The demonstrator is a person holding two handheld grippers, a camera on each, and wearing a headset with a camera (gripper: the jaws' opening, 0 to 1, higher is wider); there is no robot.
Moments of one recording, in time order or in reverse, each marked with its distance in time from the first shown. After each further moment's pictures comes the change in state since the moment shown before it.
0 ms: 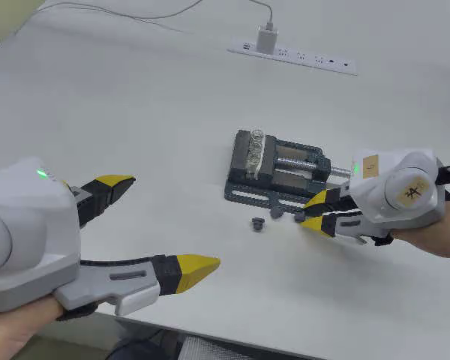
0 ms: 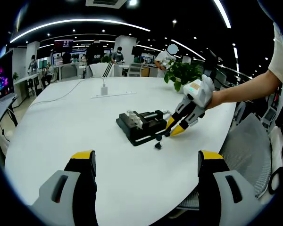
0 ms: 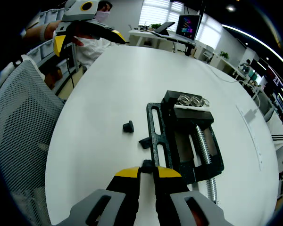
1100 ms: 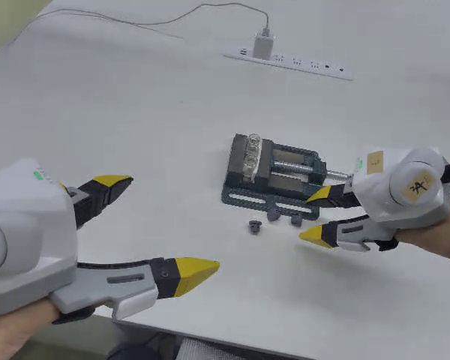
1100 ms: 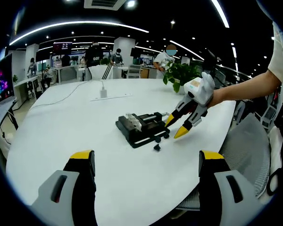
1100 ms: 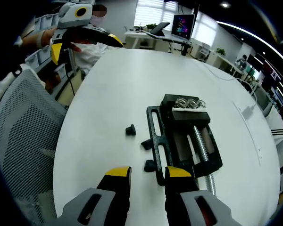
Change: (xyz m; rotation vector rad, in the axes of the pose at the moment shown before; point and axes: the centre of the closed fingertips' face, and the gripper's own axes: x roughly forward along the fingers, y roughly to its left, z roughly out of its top) left arm -0.003 -0.001 0.004 0.015 -0.013 -0.001; right arm -0.010 0.006 0.006 0.041 0.002 -0.001
